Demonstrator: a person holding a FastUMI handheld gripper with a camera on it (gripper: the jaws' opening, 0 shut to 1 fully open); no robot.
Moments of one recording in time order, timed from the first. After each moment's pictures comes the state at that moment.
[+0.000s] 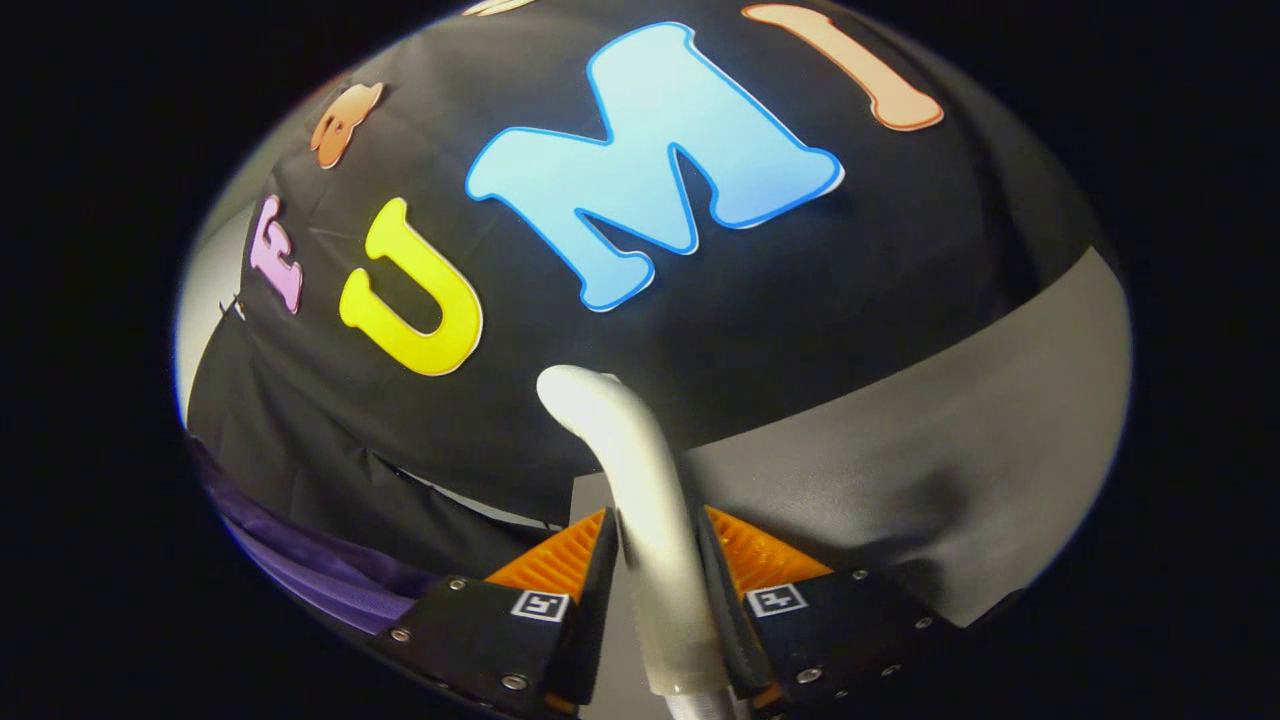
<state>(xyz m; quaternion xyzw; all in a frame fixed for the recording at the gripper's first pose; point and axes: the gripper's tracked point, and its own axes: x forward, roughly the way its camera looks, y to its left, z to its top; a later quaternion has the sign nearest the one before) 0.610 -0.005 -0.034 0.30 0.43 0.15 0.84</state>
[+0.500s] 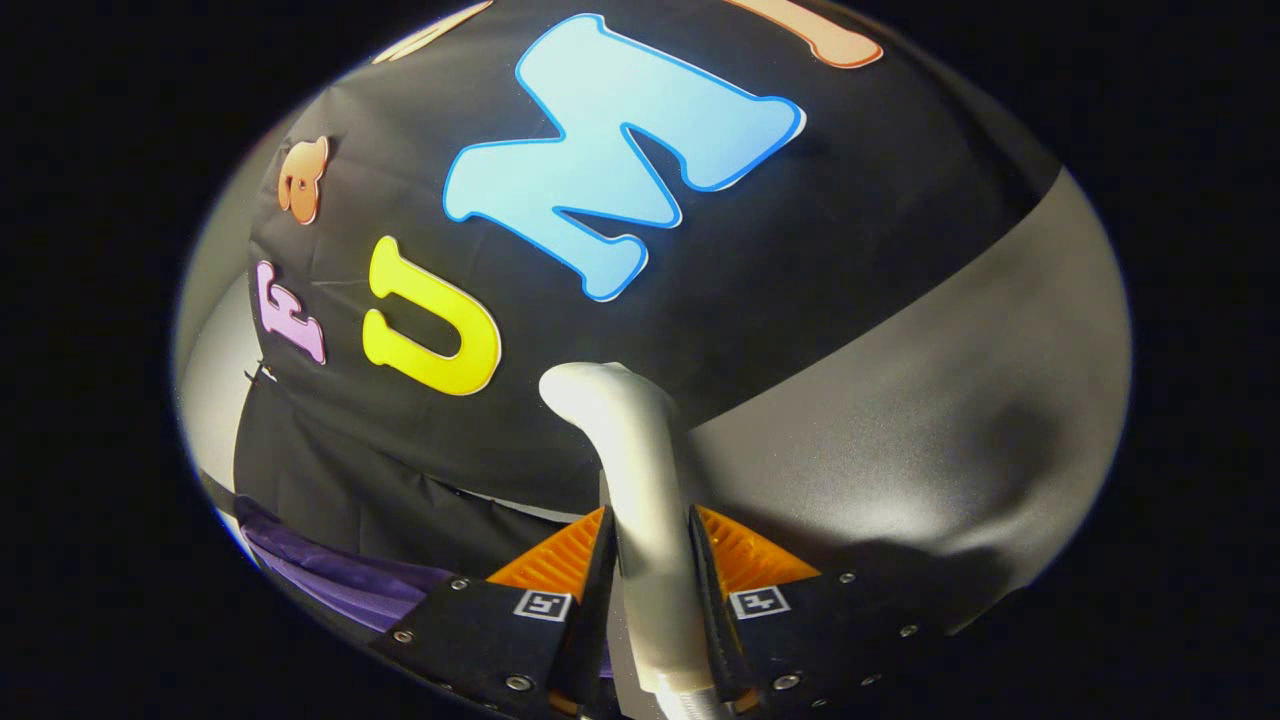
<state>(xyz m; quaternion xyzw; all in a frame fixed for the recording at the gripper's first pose) 0.595 0.001 -0.033 0.37 0.44 0.18 0.80</state>
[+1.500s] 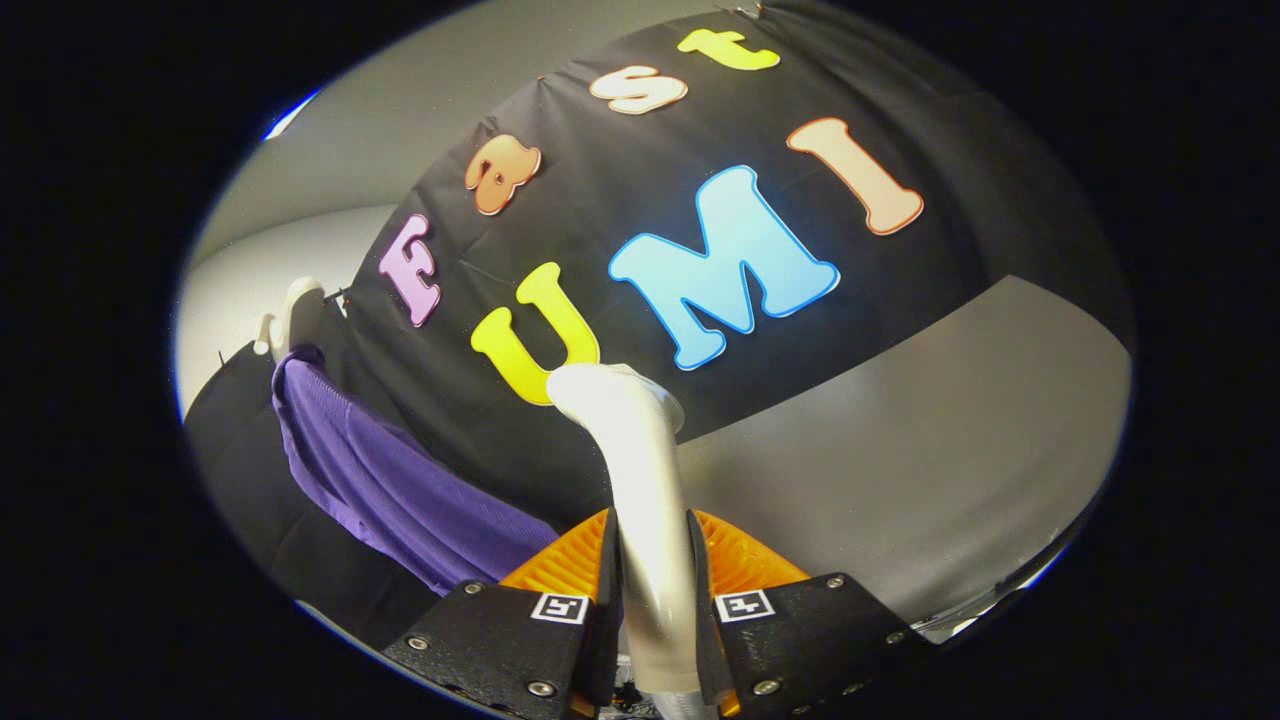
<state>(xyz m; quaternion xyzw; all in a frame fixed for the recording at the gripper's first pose) 0.407 -0.011 0.069 0.25 0.21 0.19 0.92</state>
